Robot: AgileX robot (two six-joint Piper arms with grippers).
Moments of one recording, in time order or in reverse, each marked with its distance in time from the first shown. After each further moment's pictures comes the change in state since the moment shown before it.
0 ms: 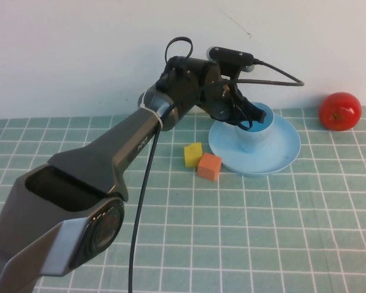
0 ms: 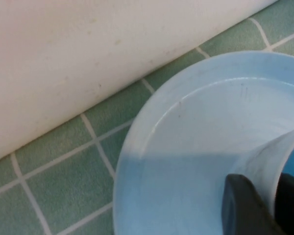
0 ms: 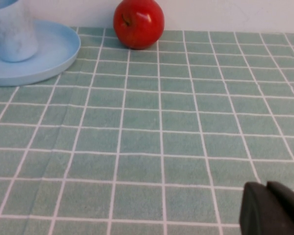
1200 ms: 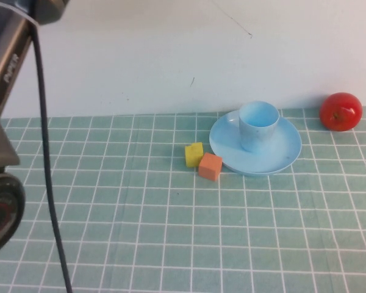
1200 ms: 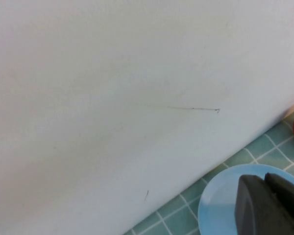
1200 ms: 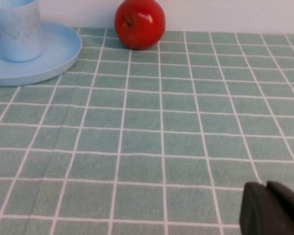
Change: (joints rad) right arm 0.000 0.000 0.000 0.000 0.000 0.000; left arm 0.120 -0.400 -0.164 0.010 0.282 0.158
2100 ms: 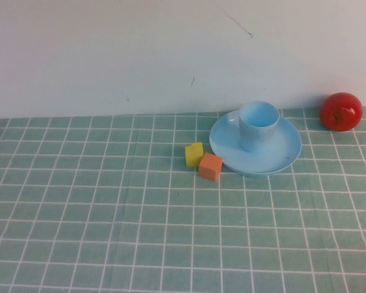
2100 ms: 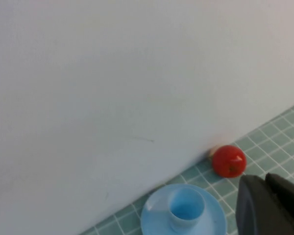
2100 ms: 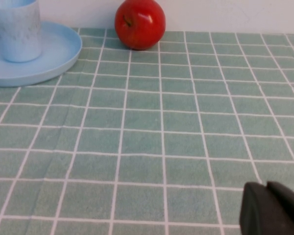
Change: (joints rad) right arm 0.000 0.000 0.000 0.000 0.000 0.004; left arm -0.071 -0.482 0.078 0.043 0.199 -0.148
